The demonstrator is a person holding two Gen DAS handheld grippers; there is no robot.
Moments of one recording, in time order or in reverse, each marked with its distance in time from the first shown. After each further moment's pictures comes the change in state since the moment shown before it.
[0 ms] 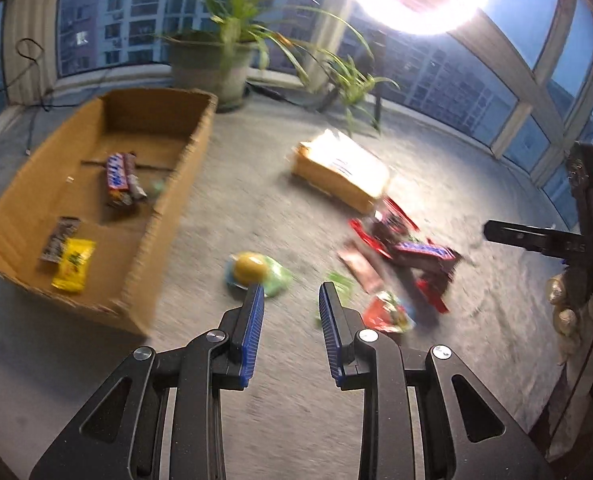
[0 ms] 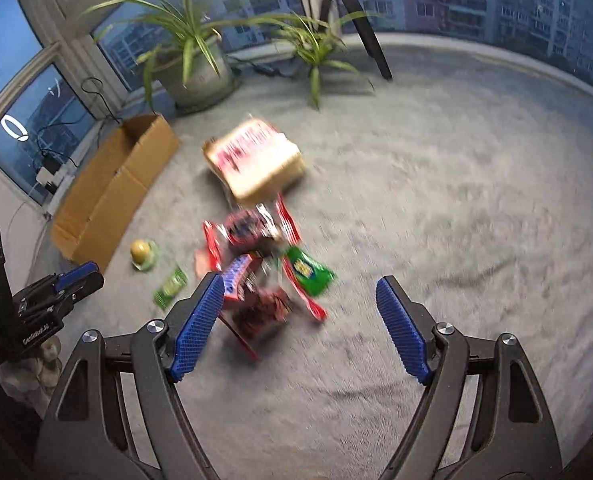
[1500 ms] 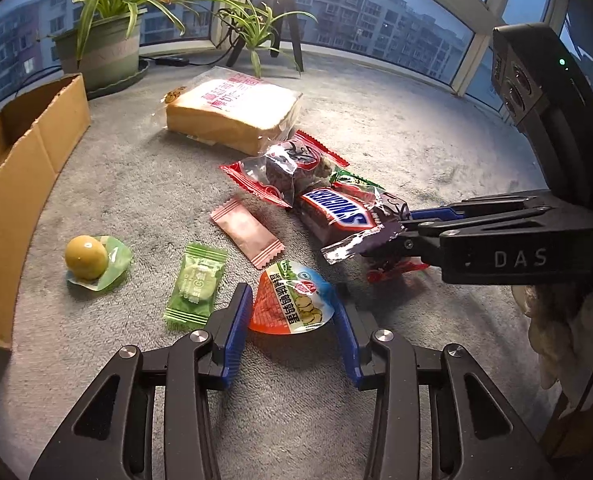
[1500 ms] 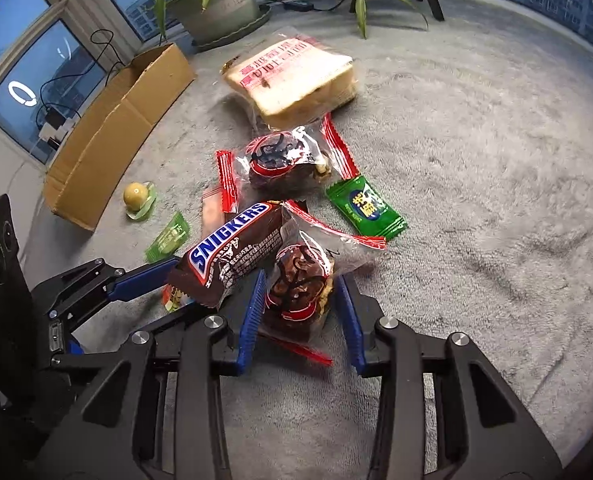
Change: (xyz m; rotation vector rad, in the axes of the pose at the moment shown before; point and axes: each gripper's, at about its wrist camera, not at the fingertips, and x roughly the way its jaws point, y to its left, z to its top) left arm 0.064 -0.076 -0.024 0.186 0.076 -0.067; right arm 0.062 0.031 -0.028 -0.064 0.119 0.051
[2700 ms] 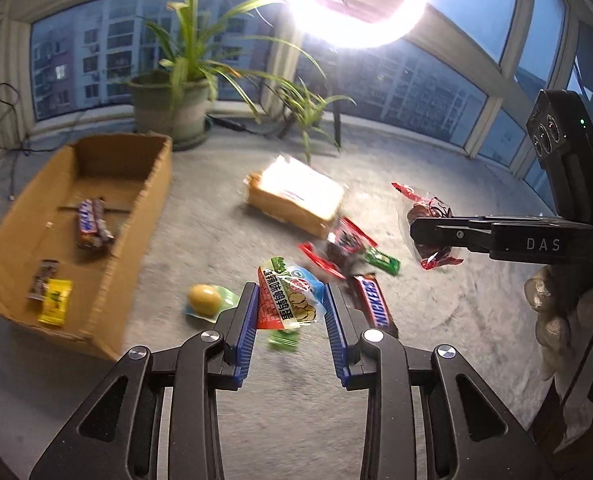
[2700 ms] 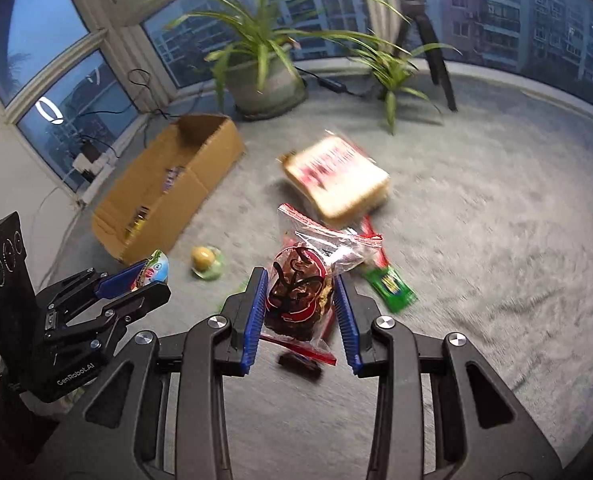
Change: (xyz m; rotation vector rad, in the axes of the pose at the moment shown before) left arm -0.089 0.048 0.014 -0.091 -0.179 0.051; right arm -0.073 0.043 0.032 -0.057 -0.175 0.039
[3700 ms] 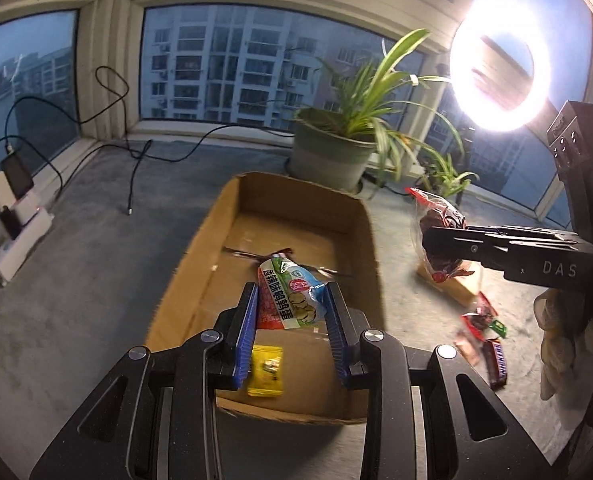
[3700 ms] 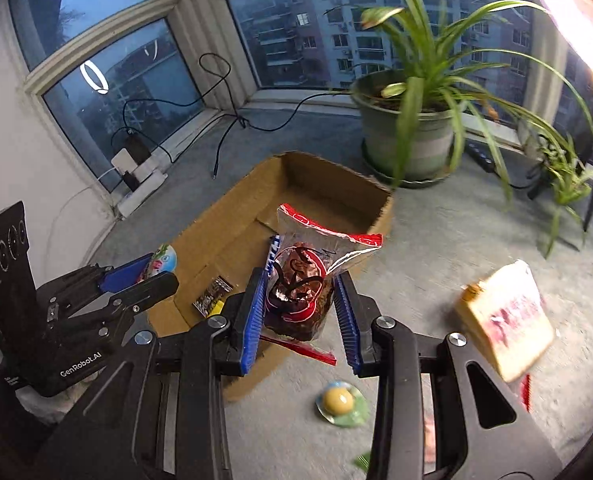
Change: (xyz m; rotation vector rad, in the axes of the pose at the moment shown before) left arm -0.032 0.168 0.038 -0.147 -0.079 0.193; right arm 0.106 0.160 0.096 -0.199 -0.010 0.109
